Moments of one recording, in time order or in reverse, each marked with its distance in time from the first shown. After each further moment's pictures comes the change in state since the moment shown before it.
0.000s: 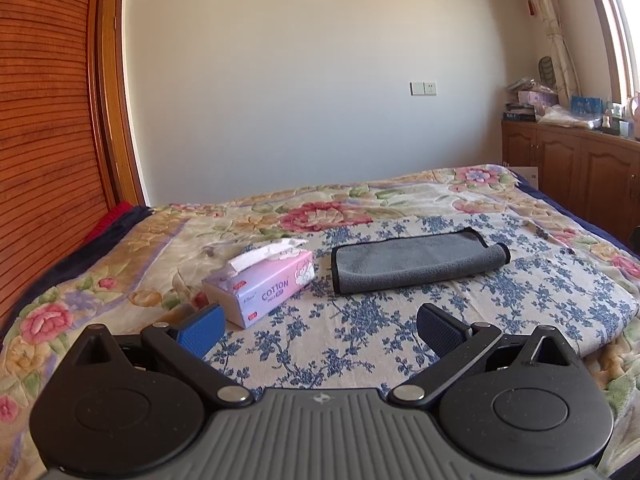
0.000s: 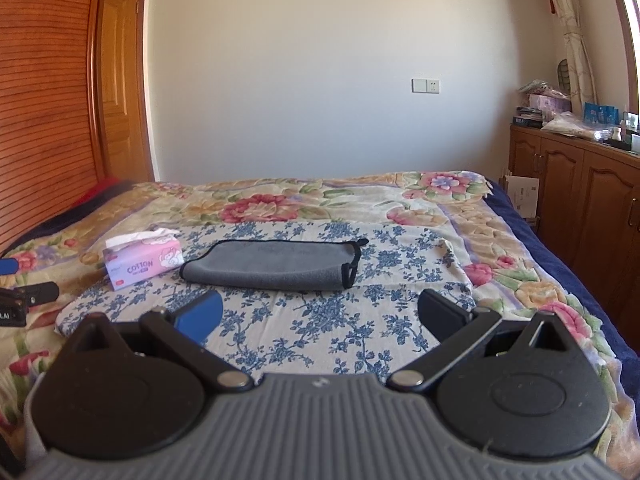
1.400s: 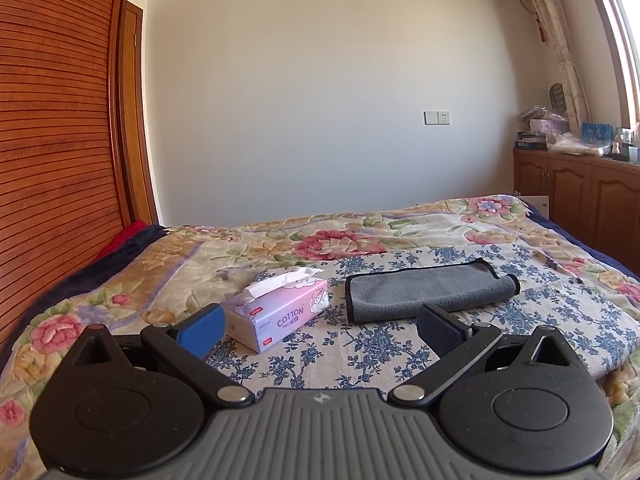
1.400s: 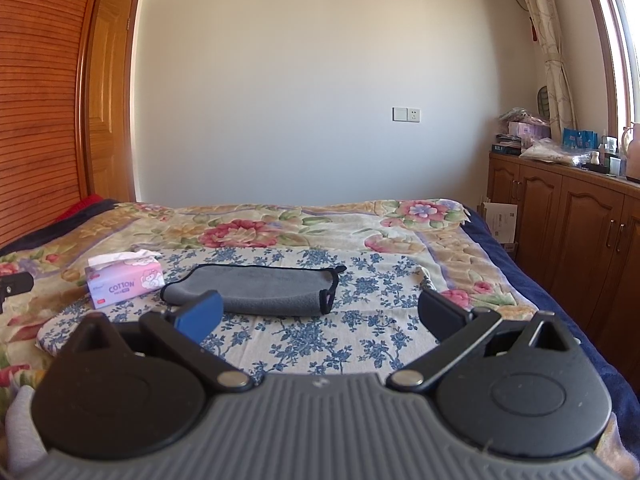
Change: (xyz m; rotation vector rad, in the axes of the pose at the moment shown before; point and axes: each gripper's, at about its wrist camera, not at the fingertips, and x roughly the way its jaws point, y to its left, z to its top) left arm -0.012 0.009 0.004 -0.032 -0.078 0.032; right arm -0.006 0.000 0.001 -0.027 -0.076 -0.064
